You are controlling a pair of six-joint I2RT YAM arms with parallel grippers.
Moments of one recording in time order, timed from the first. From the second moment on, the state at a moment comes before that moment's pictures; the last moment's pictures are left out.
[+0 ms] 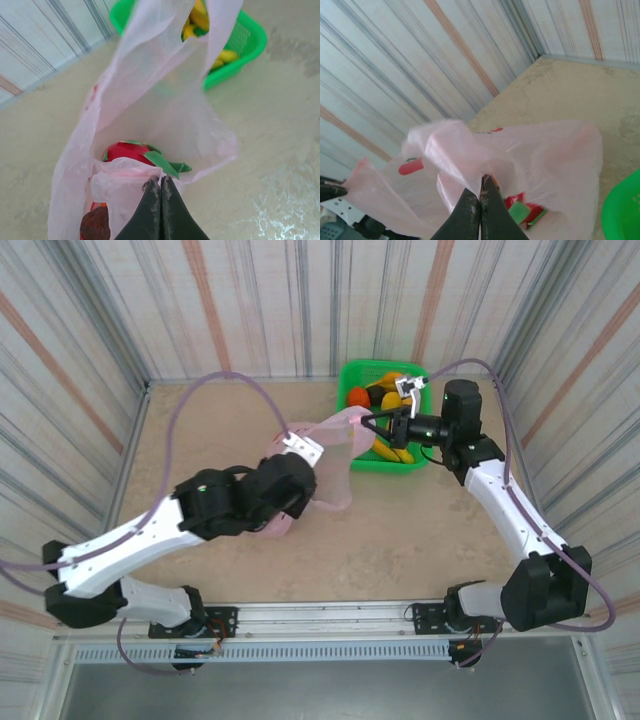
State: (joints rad) left arm -1.17 1.24 1.55 -1.05 -0.58 -0.25; right arm 0.23 1.29 1.14 -0.10 -0.94 0.36
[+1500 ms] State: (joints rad) left arm -0.40 1.11 1.18 -0.17 0.70 -0.26; right arm -0.05 1.02 1.13 -0.32 -0.85 0.61
